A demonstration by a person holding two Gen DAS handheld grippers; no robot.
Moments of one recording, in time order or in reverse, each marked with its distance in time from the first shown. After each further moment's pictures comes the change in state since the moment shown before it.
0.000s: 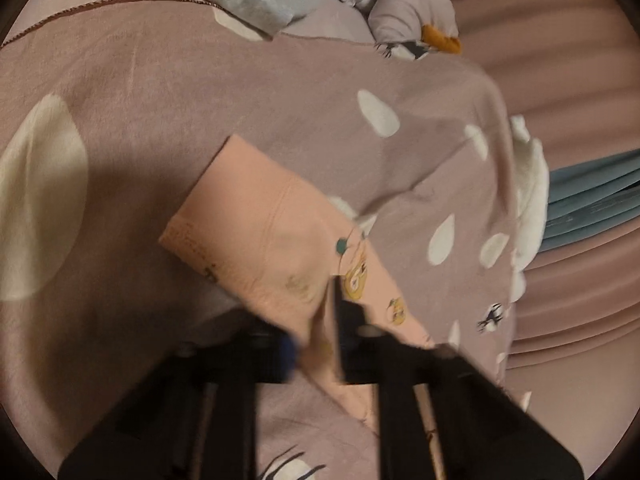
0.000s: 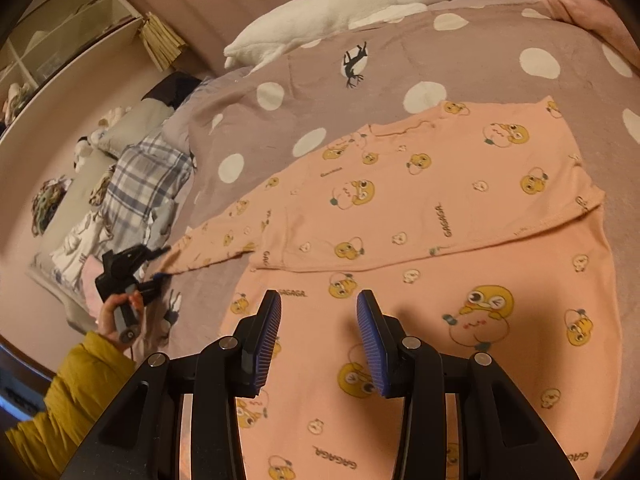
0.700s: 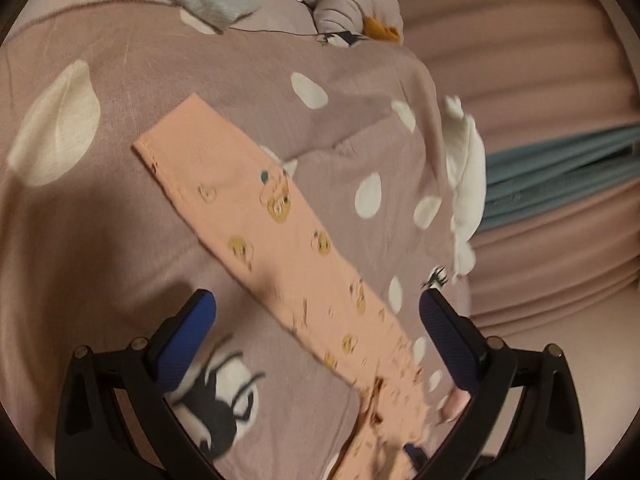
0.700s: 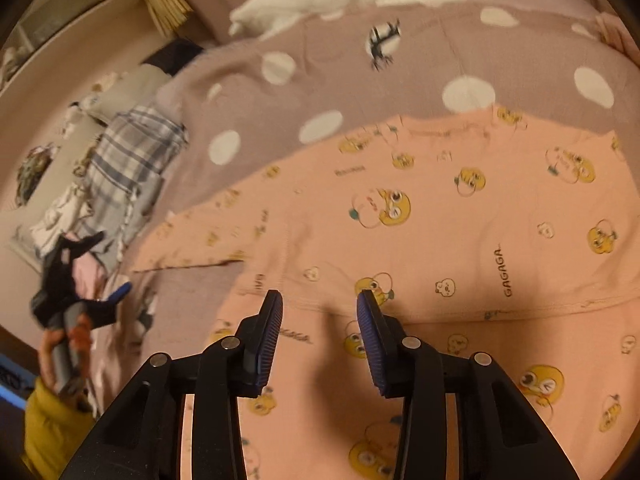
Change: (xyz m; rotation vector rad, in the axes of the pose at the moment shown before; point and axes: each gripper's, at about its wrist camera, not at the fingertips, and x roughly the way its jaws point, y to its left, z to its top) left arm -0.043 -0.010 -0.039 0.003 0.038 -0.215; right arm 0.049 0.020 0.029 -0.102 0.066 -0.022
